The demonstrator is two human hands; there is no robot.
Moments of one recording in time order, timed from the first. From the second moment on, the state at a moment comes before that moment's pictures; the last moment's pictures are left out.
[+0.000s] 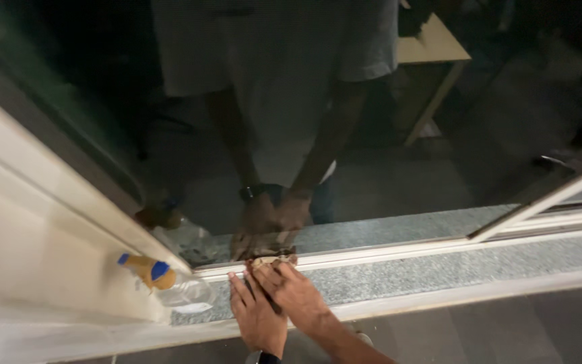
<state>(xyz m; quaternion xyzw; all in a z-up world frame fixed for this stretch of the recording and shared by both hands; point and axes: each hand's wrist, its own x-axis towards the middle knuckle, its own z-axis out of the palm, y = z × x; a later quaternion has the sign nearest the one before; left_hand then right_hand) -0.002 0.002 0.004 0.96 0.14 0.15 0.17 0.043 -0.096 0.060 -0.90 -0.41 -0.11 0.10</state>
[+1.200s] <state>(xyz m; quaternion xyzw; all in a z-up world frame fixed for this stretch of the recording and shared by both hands) 0.005 0.002 -0.029 0.97 0.19 0.13 0.12 0.077 -0.407 -0.015 -0.92 -0.08 -0.30 0.23</state>
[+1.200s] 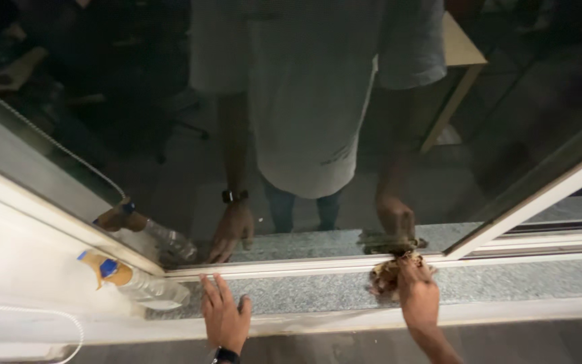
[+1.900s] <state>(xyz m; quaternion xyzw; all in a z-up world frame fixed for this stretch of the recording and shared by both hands) 0.023 -0.110 -0.040 0.84 0.10 0.17 0.50 0.087 -0.205 0.071 -0.82 -0.28 0.13 0.49</state>
